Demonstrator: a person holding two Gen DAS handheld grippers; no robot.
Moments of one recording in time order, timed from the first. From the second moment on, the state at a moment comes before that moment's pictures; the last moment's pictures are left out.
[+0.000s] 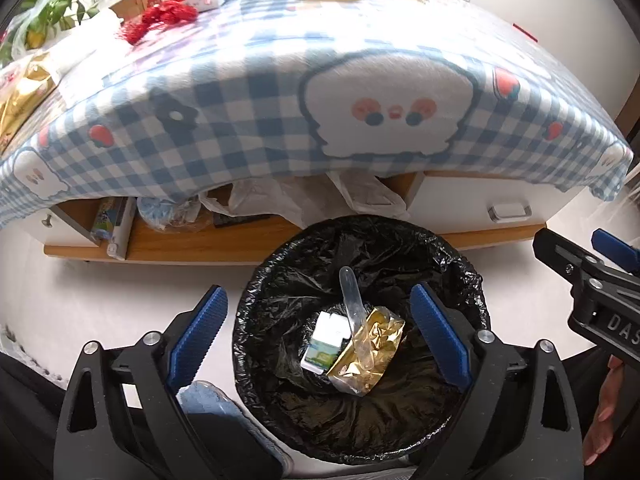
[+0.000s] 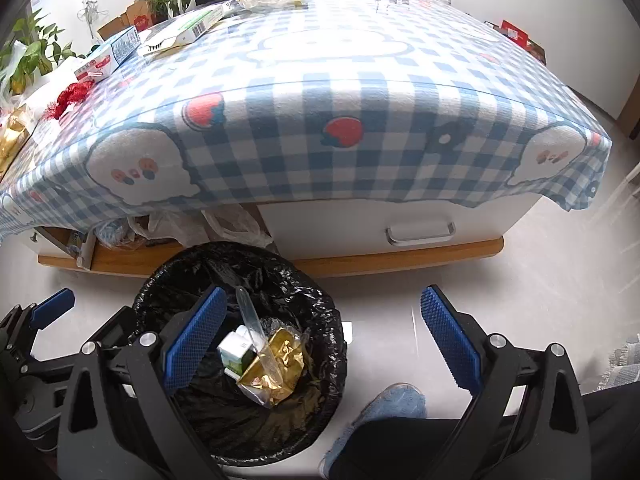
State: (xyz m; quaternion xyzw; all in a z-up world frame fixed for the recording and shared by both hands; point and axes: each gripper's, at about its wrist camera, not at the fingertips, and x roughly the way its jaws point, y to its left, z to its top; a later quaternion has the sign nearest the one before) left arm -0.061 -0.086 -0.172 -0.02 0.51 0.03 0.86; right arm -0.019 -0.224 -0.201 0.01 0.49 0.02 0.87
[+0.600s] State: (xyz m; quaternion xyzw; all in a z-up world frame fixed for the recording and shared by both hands) left arm -0.067 -0.047 -0.123 -0.03 0.49 0.05 0.87; right arm -0.016 -0.193 -0.150 -0.01 0.44 0.05 0.89
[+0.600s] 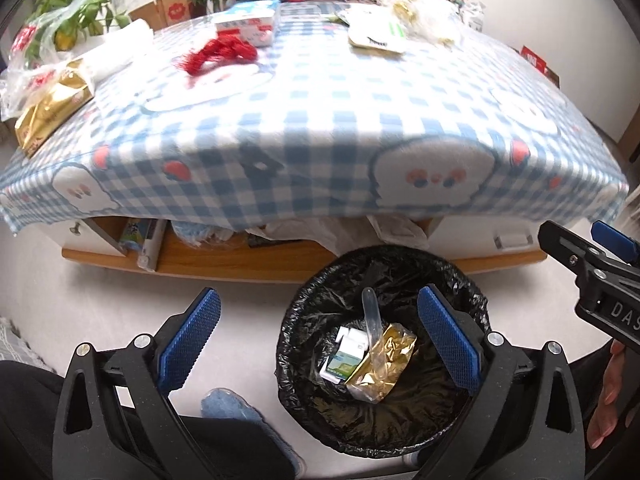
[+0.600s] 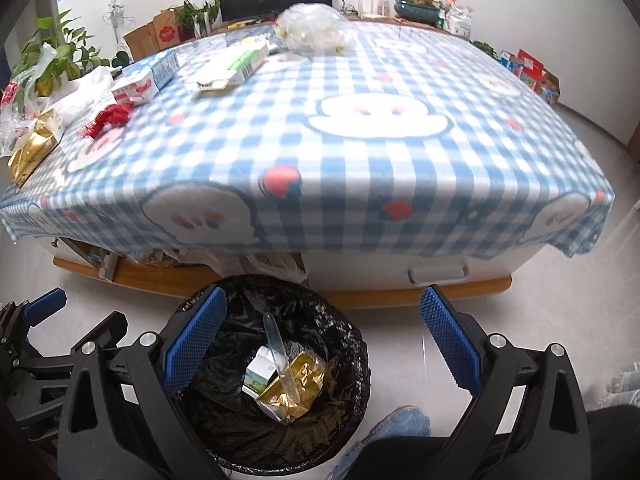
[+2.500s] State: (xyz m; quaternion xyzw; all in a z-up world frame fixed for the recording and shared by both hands) left arm 0.125 0.076 -0.059 -0.05 0.48 0.09 0.87; right arm 0.204 -0.080 -0.091 -0.01 0.44 0.08 0.89
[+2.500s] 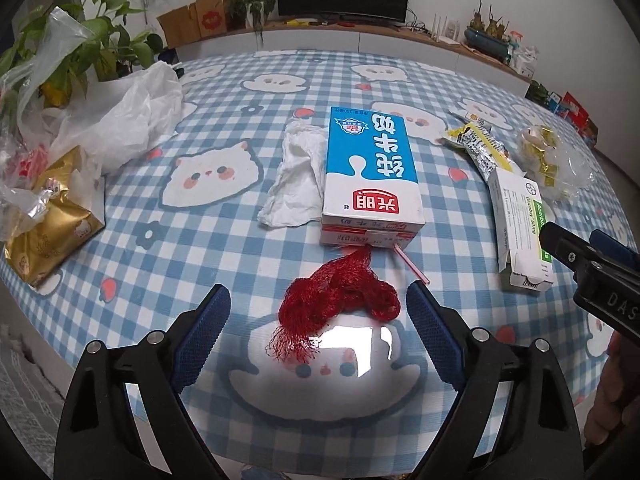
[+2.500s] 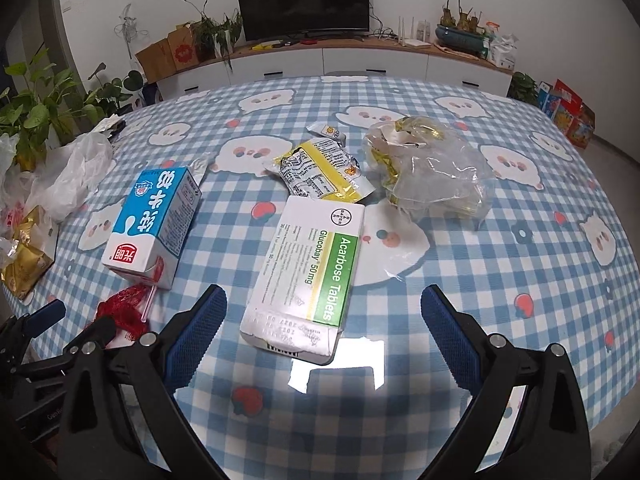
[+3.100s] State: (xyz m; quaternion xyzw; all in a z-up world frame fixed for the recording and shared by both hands) left arm 0.145 0.072 -0.080 -0.06 0.50 0.09 0.86; right arm 0.232 -0.060 -0.118 -0.02 0.48 0.09 0.87
